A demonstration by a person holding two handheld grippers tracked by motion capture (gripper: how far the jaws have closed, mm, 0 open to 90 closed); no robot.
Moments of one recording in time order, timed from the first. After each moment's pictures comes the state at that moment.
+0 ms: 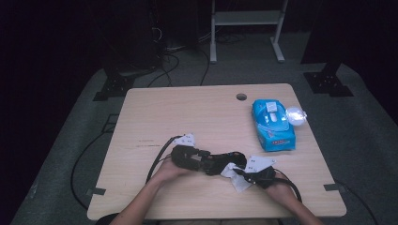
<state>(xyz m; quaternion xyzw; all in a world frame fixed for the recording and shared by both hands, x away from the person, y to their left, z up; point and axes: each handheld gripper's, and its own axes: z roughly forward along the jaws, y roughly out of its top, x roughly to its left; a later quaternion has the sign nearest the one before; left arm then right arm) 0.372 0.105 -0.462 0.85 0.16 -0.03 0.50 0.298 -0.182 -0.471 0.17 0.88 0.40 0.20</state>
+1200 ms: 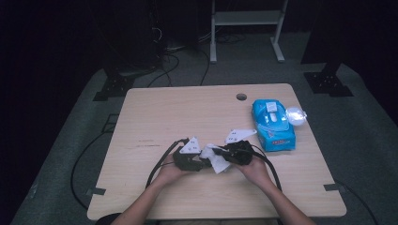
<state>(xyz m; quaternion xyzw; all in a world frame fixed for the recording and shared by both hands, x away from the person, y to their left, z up) 0.363 0.097 -0.465 0.88 0.14 0.10 0.45 0.351 -0.128 -0.427 0.25 0.85 0.45 0.12</state>
